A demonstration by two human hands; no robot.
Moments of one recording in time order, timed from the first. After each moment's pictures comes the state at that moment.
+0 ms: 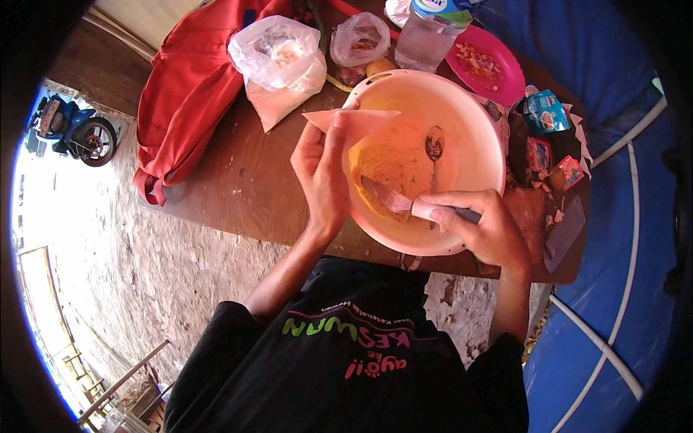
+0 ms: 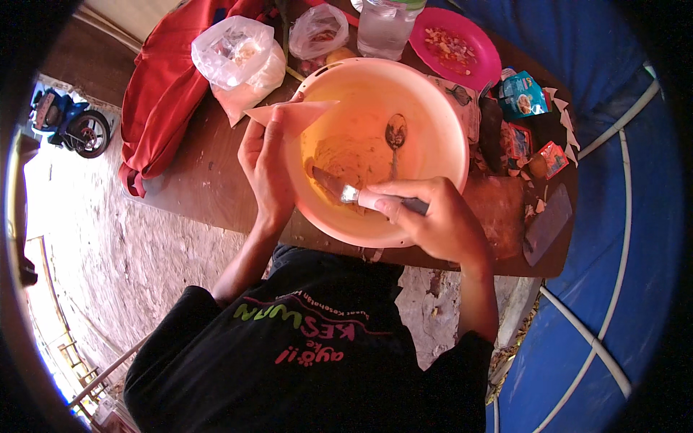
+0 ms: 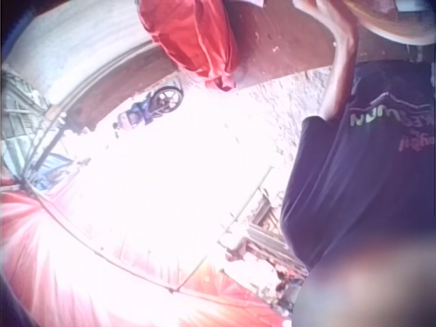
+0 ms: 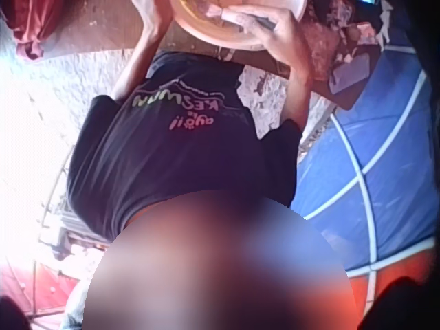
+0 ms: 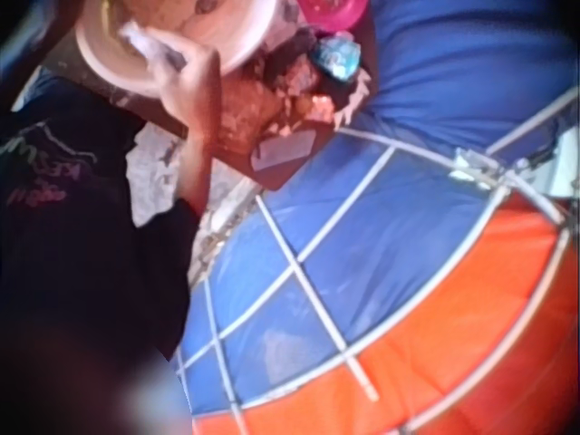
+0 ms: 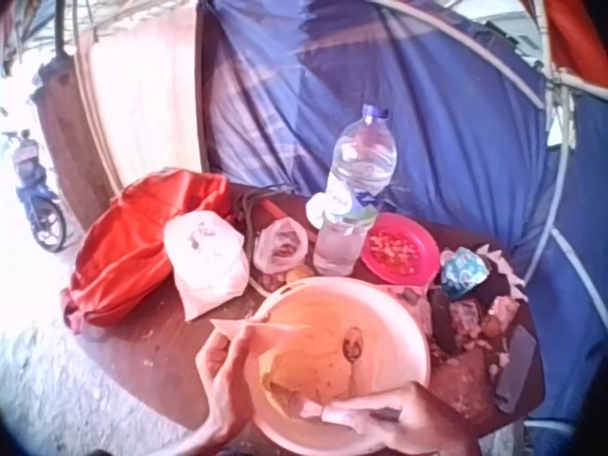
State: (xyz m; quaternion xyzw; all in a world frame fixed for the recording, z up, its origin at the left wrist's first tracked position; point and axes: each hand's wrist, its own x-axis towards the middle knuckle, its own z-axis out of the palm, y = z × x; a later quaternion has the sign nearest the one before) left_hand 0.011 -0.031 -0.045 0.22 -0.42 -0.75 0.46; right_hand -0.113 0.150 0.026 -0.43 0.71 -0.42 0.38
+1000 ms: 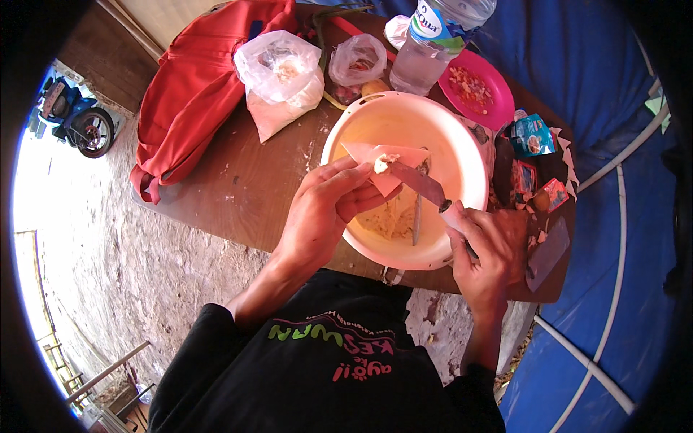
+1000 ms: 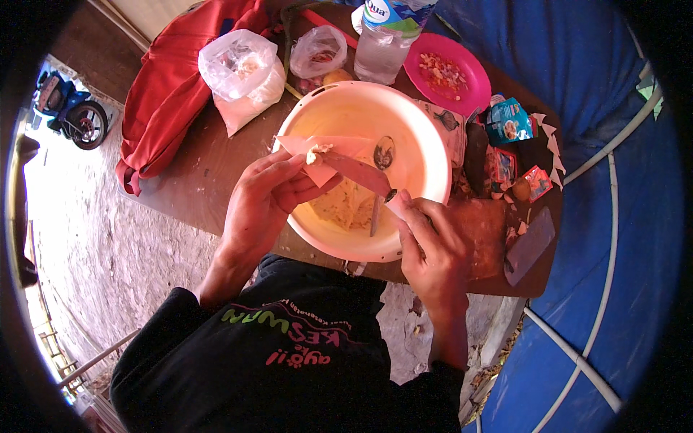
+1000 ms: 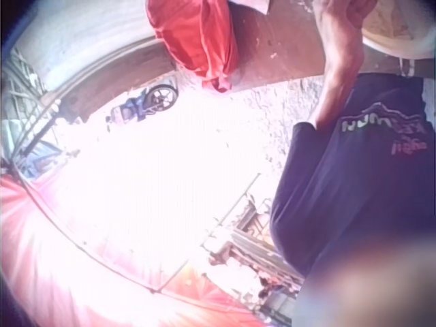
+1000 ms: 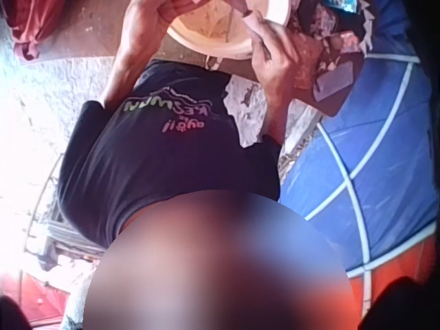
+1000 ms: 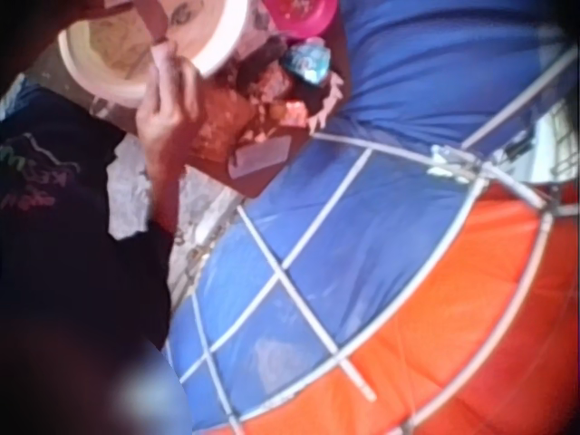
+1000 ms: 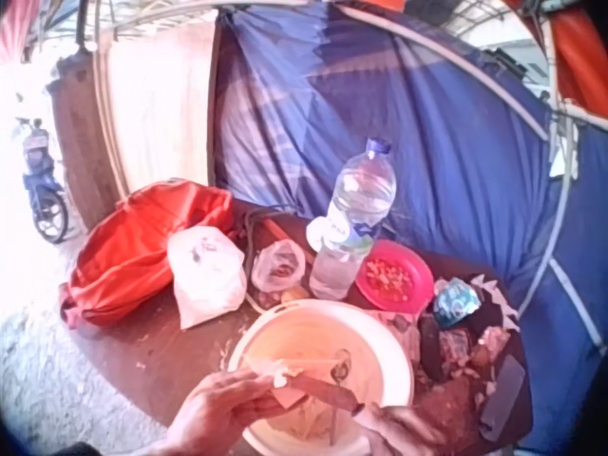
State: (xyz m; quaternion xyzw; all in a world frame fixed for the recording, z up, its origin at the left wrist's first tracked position) left_hand 0.037 -0.019 0.014 0.17 -0.35 -0.90 0.19; right_hand -0.093 0.180 0.030 -0.52 0.79 -0.33 -0.05
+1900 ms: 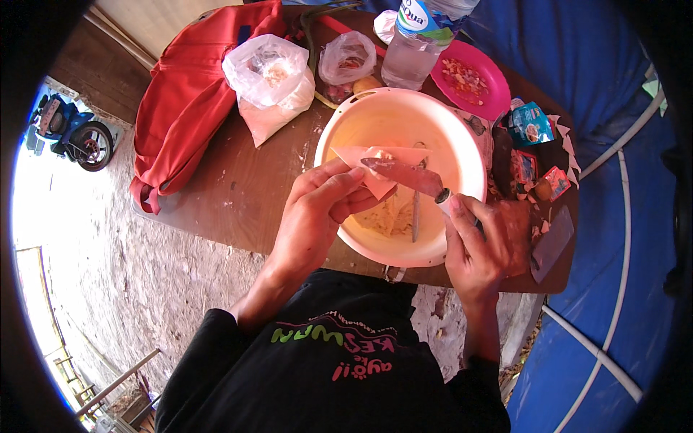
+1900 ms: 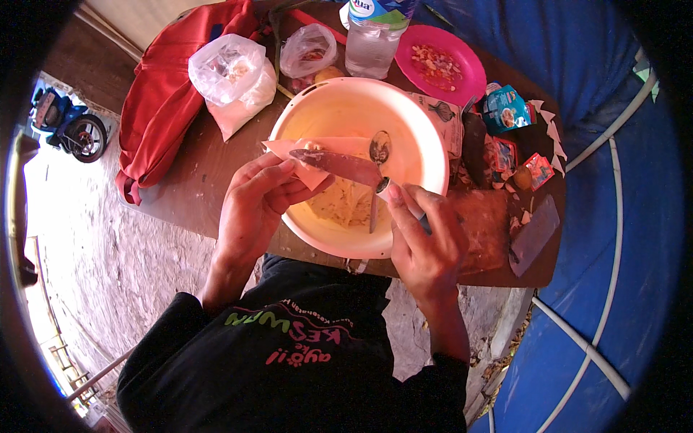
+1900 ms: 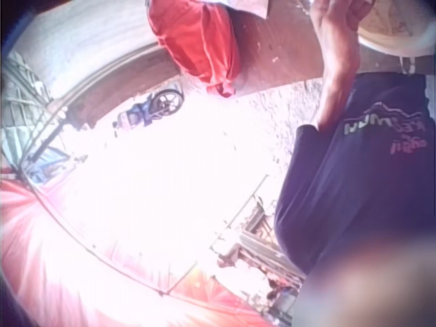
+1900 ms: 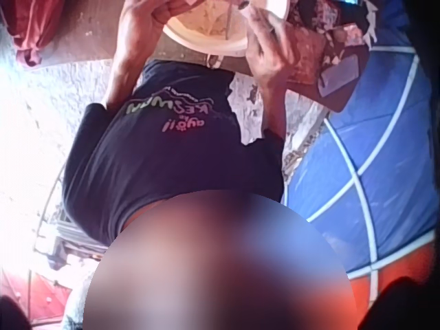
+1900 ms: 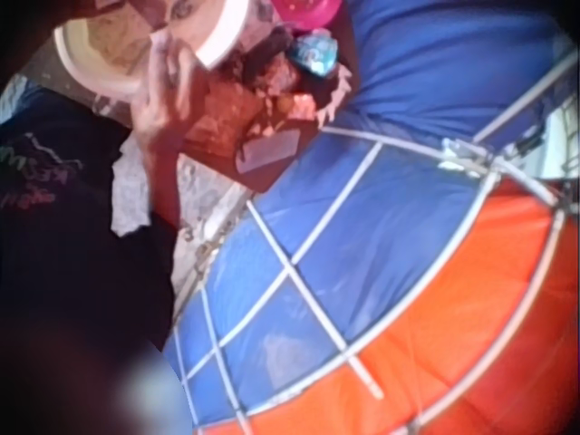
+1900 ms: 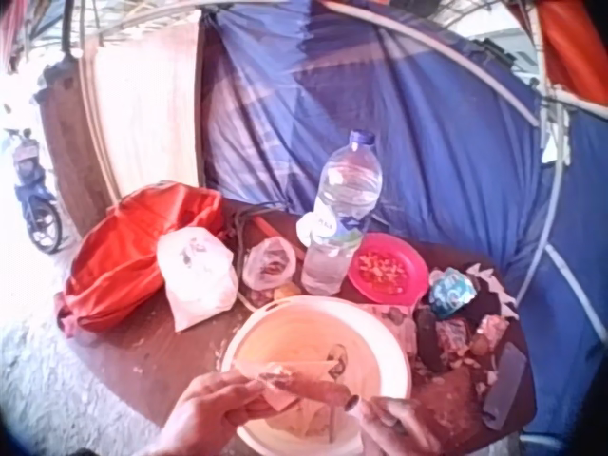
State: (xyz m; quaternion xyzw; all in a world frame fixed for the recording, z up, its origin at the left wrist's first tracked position) left_hand 0.040 -0.019 0.018 0.19 -0.39 -0.88 0.19; right_hand -0.093 0.173 0.014 -0.54 0.75 -0.34 -0.18
